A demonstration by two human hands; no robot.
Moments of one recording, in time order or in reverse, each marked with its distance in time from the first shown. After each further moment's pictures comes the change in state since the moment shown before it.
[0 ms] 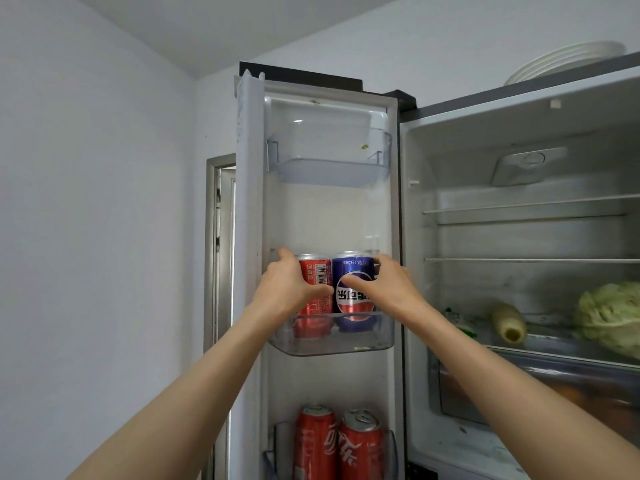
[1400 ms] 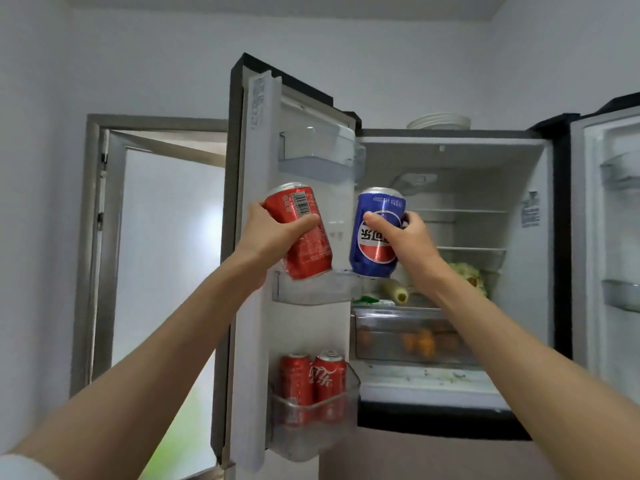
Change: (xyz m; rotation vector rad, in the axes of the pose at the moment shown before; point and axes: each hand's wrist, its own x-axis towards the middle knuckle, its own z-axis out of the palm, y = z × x) left_hand -0.060 -0.025 -0.112 -0.977 -0.271 0.115; right_hand -0.118 -0.128 -0.024 0.274 0.391 0.156
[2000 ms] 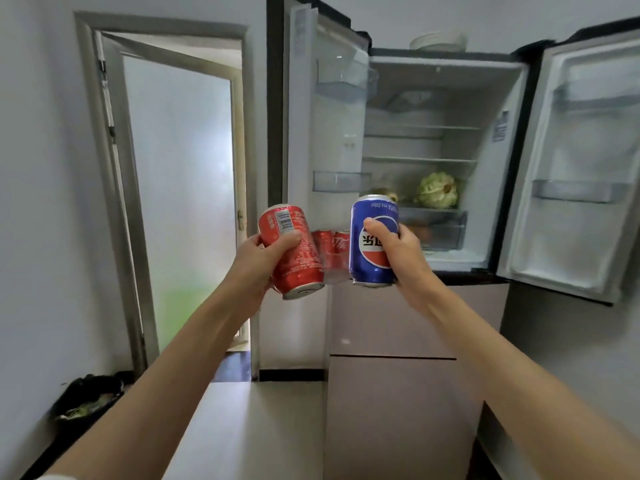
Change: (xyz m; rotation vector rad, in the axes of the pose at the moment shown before) left_hand -0.256 0.009 -0.135 -0.281 -0.108 -0.450; right_hand -0.289 -0.050 0.046 0.087 0.030 0.331
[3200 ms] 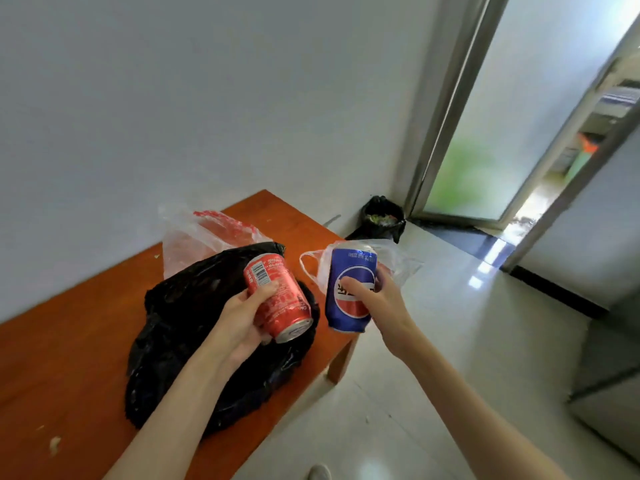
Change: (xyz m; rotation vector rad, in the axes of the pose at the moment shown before) left_hand -0.377 -0.082 -0.606 -0.317 0.929 -0.389; right_hand -0.398 0.208 0.552 -0.008 -0.877 0.546
